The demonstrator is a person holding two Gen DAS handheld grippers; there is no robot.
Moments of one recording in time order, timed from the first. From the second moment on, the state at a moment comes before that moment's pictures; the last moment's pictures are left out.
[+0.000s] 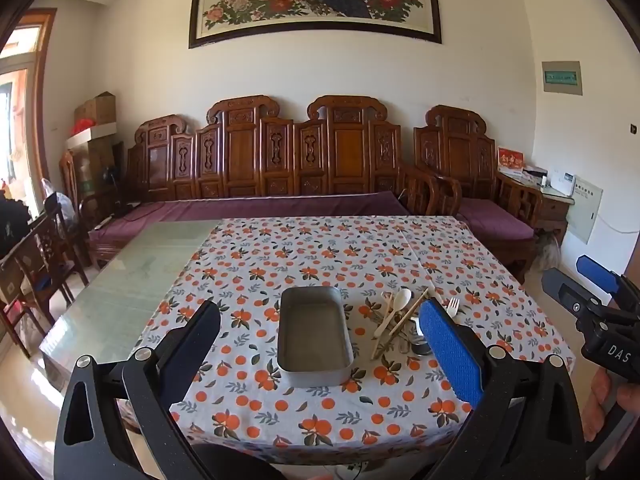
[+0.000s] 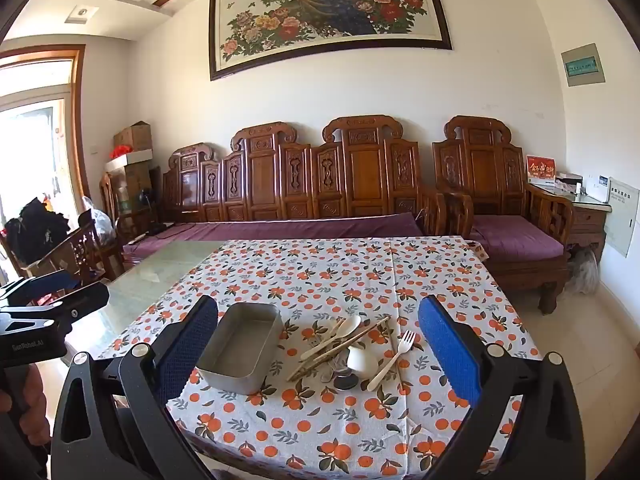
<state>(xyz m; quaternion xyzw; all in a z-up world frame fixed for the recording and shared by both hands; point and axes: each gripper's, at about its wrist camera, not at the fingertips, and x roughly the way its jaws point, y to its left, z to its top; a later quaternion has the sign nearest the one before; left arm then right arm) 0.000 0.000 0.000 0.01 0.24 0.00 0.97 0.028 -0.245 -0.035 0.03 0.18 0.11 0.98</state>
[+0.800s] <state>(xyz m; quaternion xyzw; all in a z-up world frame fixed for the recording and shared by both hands) -0.002 -0.002 0.004 0.01 0.23 0.00 0.97 0.027 -0.246 -0.035 0.04 0.18 0.11 0.98</state>
